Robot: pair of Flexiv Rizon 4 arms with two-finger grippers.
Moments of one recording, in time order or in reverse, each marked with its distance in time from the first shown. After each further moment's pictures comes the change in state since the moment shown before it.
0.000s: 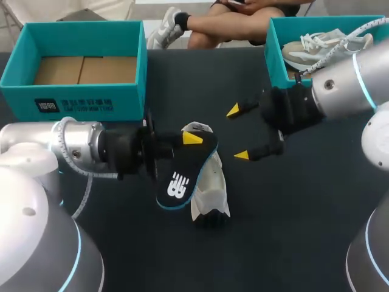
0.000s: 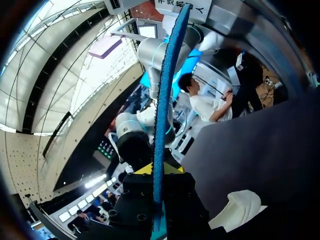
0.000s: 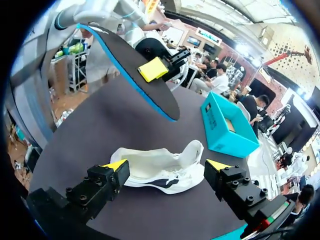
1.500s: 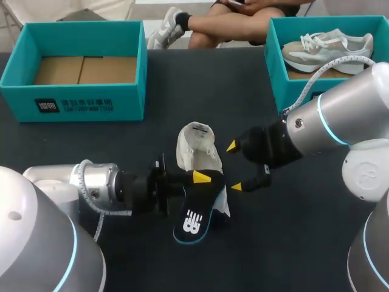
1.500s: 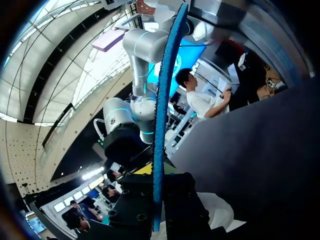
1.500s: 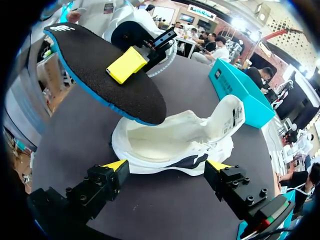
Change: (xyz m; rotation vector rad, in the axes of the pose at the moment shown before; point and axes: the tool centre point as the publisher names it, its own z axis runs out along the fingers) left arm 0.090 0.038 0.006 -0.037 -0.010 -0.064; right arm 0.044 -0.060 0.055 0.181 0.026 0.107
